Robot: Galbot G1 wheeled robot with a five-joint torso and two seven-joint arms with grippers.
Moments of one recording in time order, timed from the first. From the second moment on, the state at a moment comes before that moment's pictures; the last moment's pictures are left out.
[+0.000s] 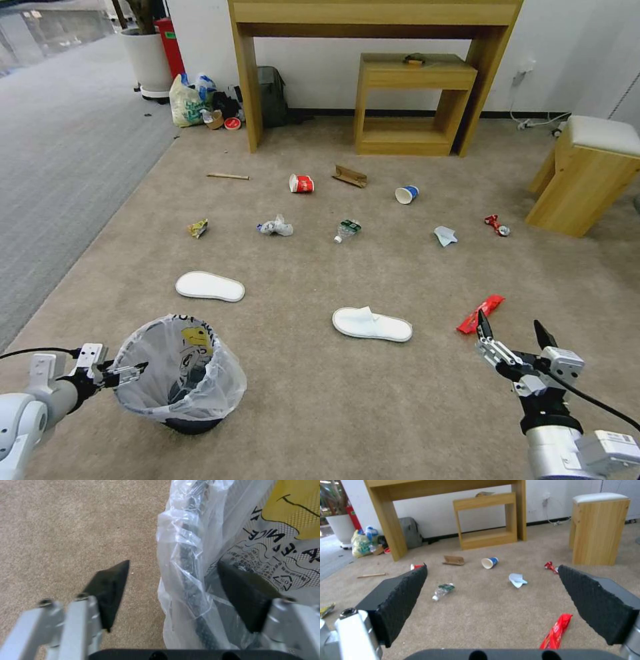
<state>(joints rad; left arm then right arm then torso) 1.43 -1.00 -0.95 -1.70 -0.33 0.73 0.46 -1.84 1.50 0.77 2.34 0.35 0.02 0.01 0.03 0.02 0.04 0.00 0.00</state>
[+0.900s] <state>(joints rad) 1.44 -1.02 -0.95 -1.72 -0.33 0.73 0.47 -1.83 1.50 0.77 2.33 0.36 0.03 0.02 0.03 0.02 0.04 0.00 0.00</state>
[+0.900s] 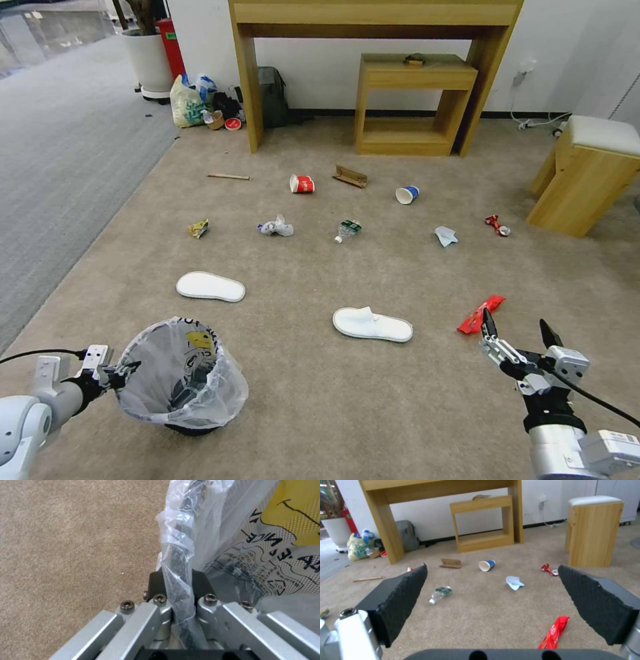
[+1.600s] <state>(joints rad) 1.50 -1.10 -0.98 -1.95 -0.54 0.74 0.14 -1.79 1.50 0.78 2.33 0.36 -0.05 0.03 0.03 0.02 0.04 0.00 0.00</state>
